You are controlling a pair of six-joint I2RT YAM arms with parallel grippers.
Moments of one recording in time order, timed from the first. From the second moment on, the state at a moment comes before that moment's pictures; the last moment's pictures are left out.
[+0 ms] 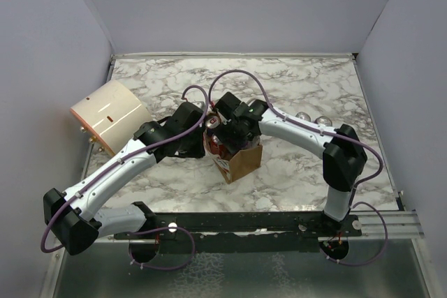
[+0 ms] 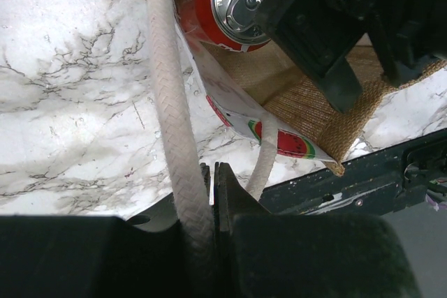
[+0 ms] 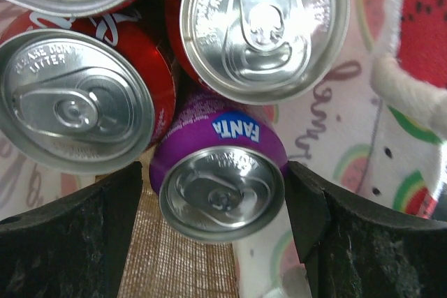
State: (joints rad) left arm -0.74 1.15 1.10 -0.93 -0.04 -0.63; right arm 0.88 1.83 1.52 -0.85 0.17 0.09
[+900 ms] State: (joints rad) left arm -0.74 1.15 1.10 -0.93 -0.04 -0.63; right arm 0.88 1.85 1.57 -0.90 0.16 0.06
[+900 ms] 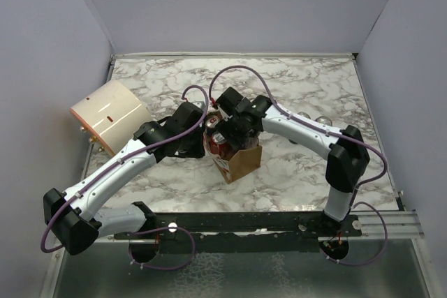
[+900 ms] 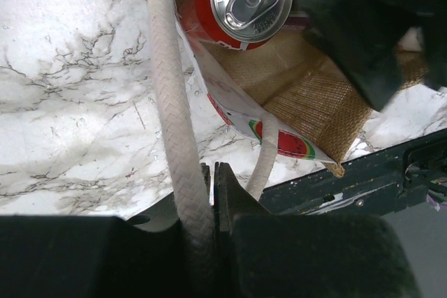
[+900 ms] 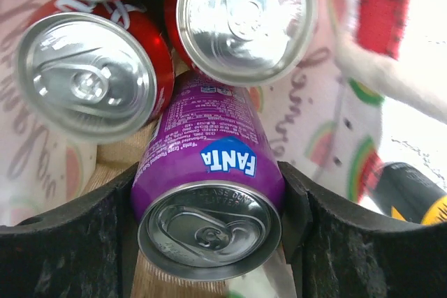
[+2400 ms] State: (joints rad) left arm -0.74 1.18 1.10 -0.93 -0.05 -0.63; right arm 0.87 1.26 1.55 -0.67 0.51 0.13
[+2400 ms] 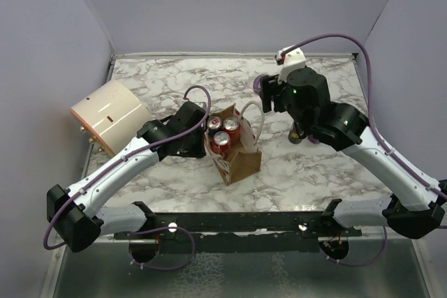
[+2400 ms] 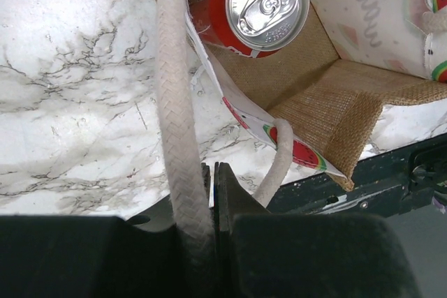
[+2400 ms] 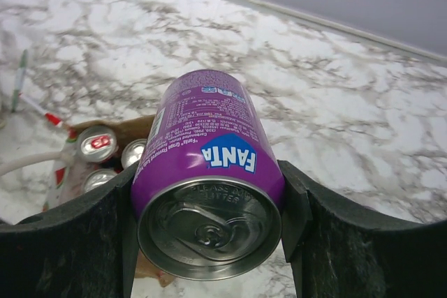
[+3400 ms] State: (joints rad) left arm -0.74 1.24 1.16 -0.92 -0.04 -0.59; right arm 0.17 1.30 1.32 -0.64 0.80 0.34
